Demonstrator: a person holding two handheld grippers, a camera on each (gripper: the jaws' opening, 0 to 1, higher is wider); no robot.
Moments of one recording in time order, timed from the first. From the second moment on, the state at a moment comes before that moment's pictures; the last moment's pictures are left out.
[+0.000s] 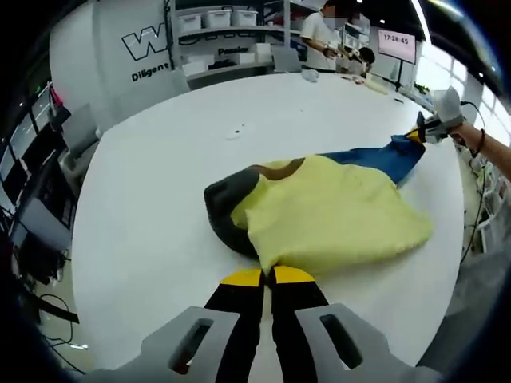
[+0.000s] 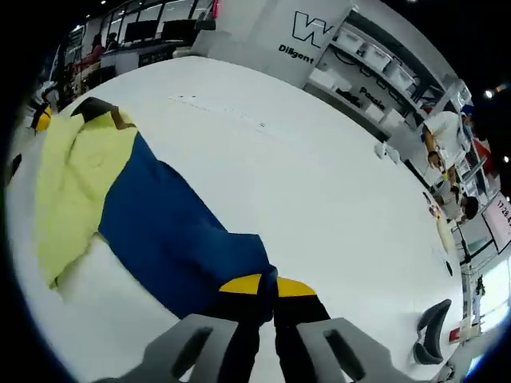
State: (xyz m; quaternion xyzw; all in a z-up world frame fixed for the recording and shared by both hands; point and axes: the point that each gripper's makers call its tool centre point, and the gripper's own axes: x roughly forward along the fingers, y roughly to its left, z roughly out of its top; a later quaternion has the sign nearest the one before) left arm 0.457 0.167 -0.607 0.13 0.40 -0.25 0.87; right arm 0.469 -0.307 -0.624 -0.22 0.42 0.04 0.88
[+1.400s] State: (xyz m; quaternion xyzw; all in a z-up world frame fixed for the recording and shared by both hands) left arm 0.431 0.149 -0.654 0.09 0.36 -0.30 0.88; right arm 0.327 -0.068 -0.648 0.05 0.38 0.27 0.88
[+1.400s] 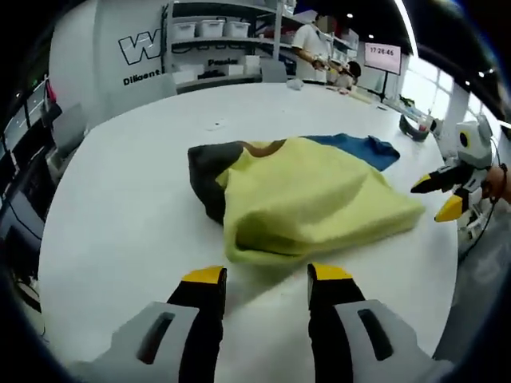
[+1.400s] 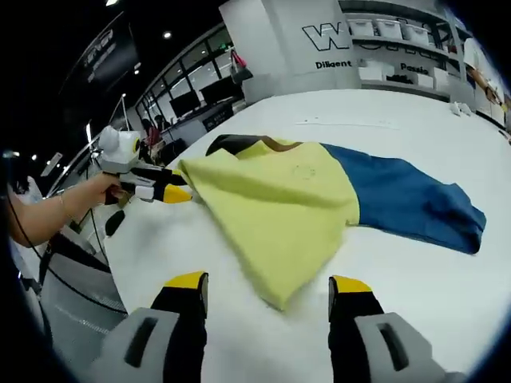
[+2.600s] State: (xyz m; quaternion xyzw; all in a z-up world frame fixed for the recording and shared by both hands) left arm 0.438 0.125 -0.571 0.09 0.31 -0.38 0.87; right arm 0.434 -0.105 -0.566 0.00 0.29 0.24 0.93
